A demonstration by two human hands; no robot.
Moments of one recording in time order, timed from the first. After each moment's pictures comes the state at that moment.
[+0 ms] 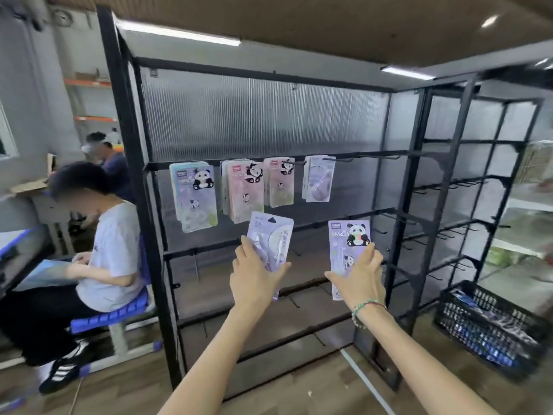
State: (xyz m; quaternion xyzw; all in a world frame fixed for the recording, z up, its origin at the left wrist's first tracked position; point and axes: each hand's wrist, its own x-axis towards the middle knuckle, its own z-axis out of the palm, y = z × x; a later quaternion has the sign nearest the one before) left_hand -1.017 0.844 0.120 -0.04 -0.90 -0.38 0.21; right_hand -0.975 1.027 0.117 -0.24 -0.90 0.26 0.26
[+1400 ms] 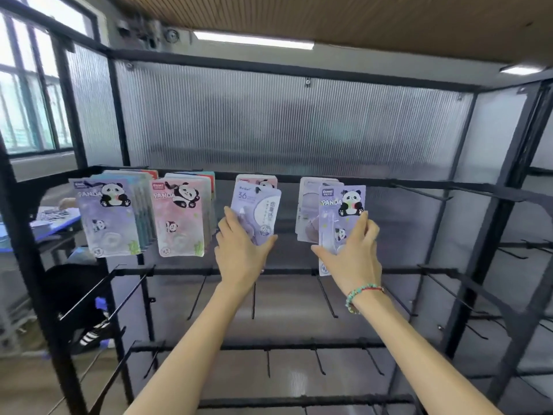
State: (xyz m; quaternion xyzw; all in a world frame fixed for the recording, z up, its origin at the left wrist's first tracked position) left_hand -1.216 1.022 0.175 0.13 -0.86 -0.34 0.37; right_hand -1.209 1.206 0.191 0.01 -0.91 0.30 0.30
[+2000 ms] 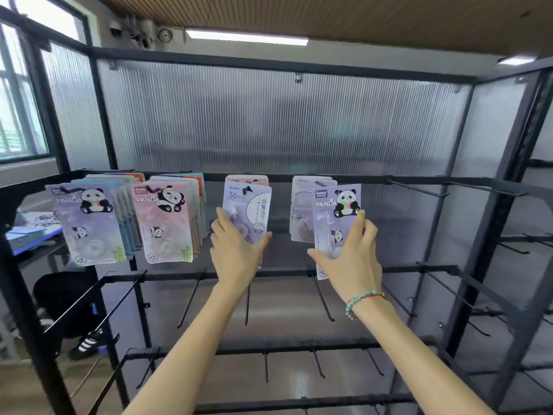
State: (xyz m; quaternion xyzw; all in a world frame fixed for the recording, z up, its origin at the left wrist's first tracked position) left_hand -1.236 1.029 0.174 0.14 -0.84 -0.36 0.38; right_hand -1.213 1.217 0.188 0.02 -0.91 0.27 0.31
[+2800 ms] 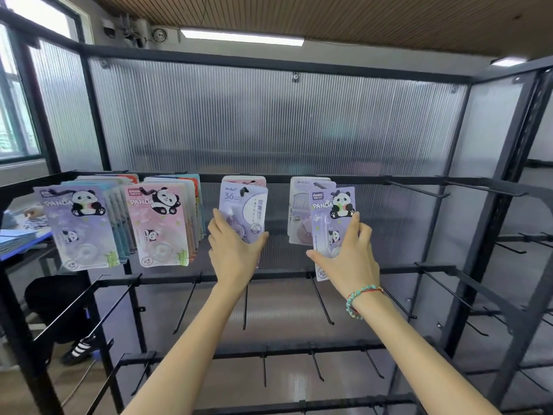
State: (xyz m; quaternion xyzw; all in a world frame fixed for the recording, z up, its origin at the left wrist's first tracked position) left_hand -1.251 1.027 0.171 0.14 -0.83 -0.39 0.38; right_hand -1.231 1.219 0.186 0.02 -0.93 0.26 0.27
